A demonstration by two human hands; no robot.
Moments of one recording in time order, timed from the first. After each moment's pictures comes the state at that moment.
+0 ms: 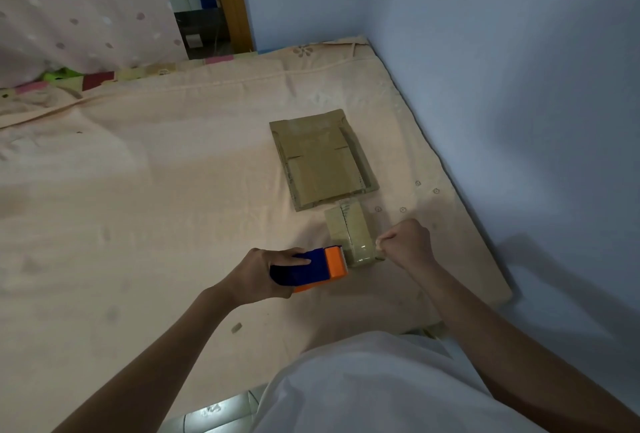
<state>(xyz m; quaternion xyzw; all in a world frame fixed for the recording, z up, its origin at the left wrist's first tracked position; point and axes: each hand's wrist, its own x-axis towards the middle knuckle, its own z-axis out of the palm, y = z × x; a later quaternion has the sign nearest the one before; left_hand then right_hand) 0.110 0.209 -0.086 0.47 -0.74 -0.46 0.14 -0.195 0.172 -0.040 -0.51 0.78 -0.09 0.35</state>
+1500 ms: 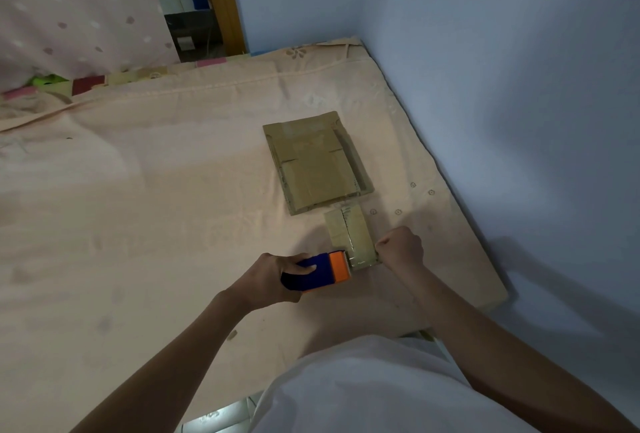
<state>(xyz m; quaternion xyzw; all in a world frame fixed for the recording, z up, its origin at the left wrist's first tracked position) 0.085 0.199 -0.105 0.47 -0.77 -0.42 0.05 -0.196 0.165 -0.072 -0.46 0.83 -0.08 0.32</state>
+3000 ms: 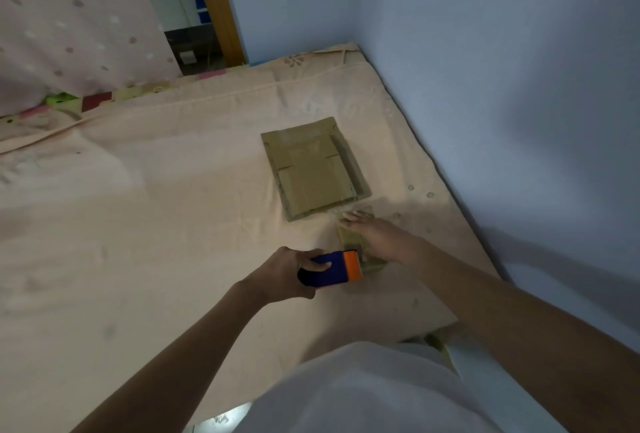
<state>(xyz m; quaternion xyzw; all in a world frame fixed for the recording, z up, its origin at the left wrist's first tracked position) 0.039 0.178 -0.065 0.45 -0.81 -0.38 -0.02 -0.213 0.116 -0.068 -0.81 0.48 0.15 0.30</state>
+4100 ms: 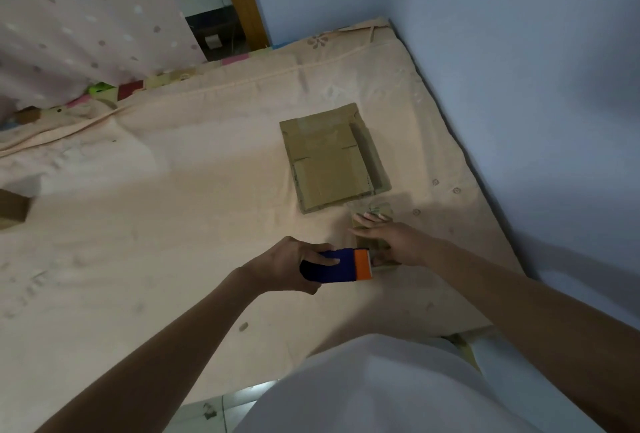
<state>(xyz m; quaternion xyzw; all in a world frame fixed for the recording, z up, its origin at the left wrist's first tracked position) 0.036 0.167 -0.037 0.46 -0.80 -0.38 -0.05 -0.245 0.102 -0.110 -0.82 0.40 0.09 0.41</state>
